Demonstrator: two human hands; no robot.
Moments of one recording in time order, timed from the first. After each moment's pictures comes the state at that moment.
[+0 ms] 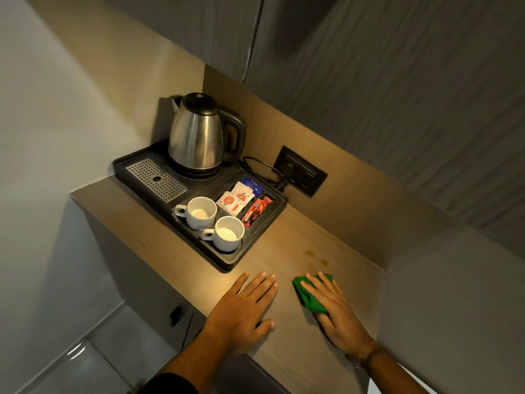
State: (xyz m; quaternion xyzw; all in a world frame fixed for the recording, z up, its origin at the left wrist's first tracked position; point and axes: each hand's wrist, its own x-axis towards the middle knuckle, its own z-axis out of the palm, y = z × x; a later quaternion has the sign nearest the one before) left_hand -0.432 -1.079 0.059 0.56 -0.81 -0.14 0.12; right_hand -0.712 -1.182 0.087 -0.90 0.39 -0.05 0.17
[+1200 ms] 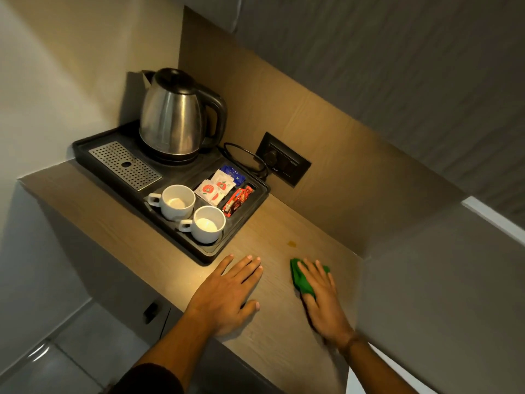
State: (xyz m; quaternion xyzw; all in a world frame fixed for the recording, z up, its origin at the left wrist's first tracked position) left_hand -0.427 -1.101 0.048 0.56 -0.80 -0.11 0.17; right_hand -0.710 -1.175 0.082 -0.84 0.50 -0.09 0.16
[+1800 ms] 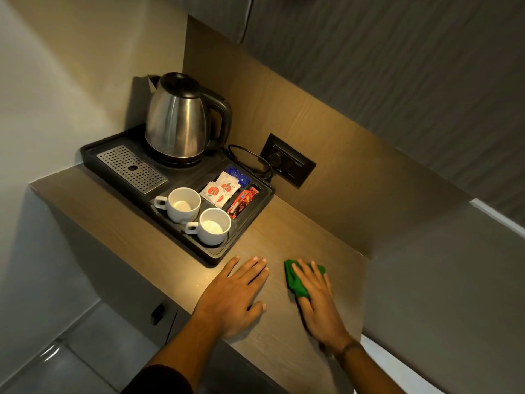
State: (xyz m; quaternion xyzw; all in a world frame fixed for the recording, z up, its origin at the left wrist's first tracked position) left_hand -0.429 -1.101 0.052 0.56 -0.80 -0.11 0.16; right_hand -0.682 -1.164 0.078 -0.85 0.49 -0.10 0.16
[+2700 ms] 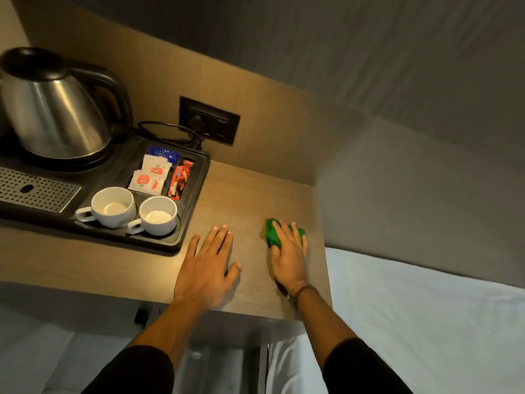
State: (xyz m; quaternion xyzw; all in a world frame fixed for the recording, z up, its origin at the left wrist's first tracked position) left_hand -0.424 -1.107 0.051 0.55 -0.82 -0.09 0.14; right_hand -0.637 -1.111 0.100 -0.65 0.72 -0.19 0.14
